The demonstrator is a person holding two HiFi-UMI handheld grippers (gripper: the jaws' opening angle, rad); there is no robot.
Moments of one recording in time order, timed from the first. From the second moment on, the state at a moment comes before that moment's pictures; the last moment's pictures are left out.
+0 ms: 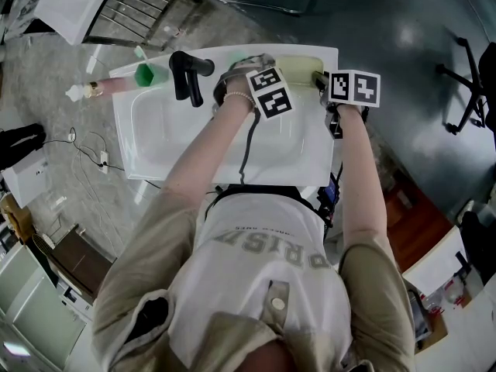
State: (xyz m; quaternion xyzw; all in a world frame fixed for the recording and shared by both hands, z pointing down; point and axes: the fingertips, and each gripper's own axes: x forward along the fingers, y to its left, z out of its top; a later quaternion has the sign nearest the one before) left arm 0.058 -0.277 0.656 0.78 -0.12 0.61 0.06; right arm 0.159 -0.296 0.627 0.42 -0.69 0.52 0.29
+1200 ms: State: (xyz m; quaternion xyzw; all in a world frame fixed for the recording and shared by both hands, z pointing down) left arm 0.059 -0.284 0.647 0.79 -0.13 0.60 0.04; right arm 0.166 -0.298 0.628 0.44 -0.66 0.56 0.25
